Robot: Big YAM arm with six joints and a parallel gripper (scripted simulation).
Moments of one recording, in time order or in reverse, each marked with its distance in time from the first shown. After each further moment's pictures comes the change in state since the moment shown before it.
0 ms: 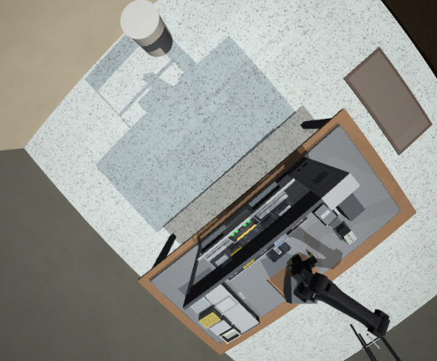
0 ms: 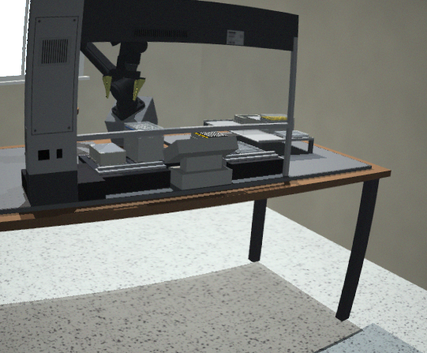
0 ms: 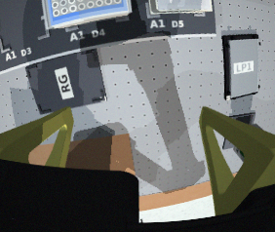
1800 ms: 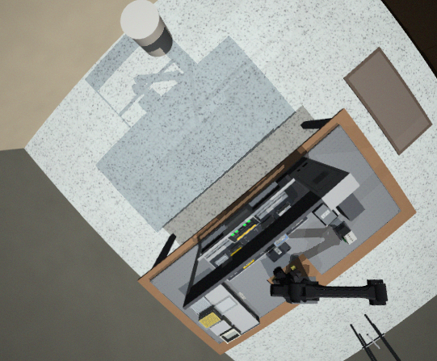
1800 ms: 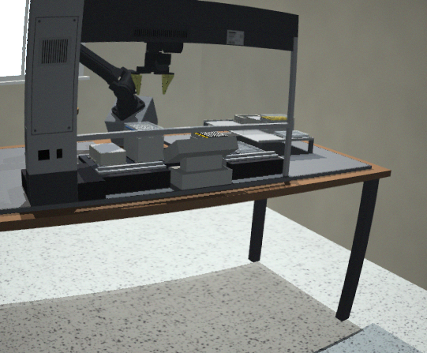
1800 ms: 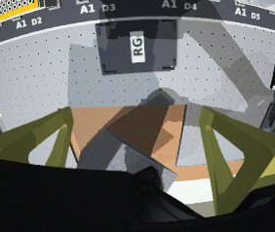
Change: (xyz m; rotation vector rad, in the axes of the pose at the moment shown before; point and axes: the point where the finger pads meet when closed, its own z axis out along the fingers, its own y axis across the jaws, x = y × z) arm 0.018 0.112 -0.028 -0.119 0.157 -0.066
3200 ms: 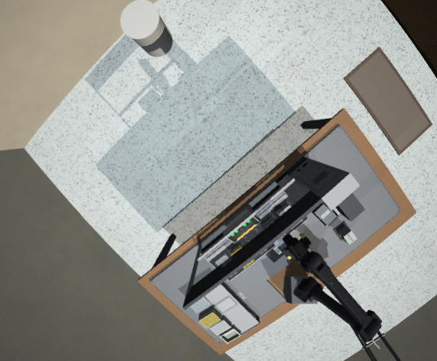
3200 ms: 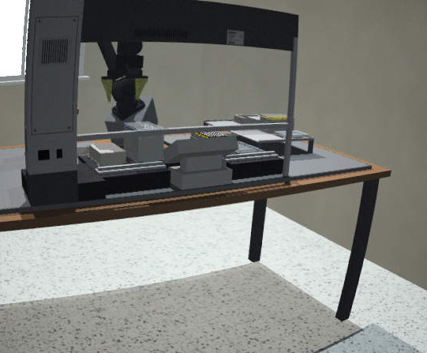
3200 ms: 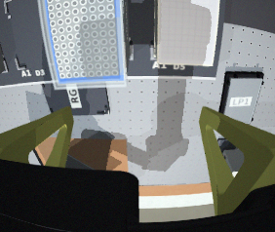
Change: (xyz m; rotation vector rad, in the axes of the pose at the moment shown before) arm -0.109 -0.138 0.005 -0.019 0.013 -0.025
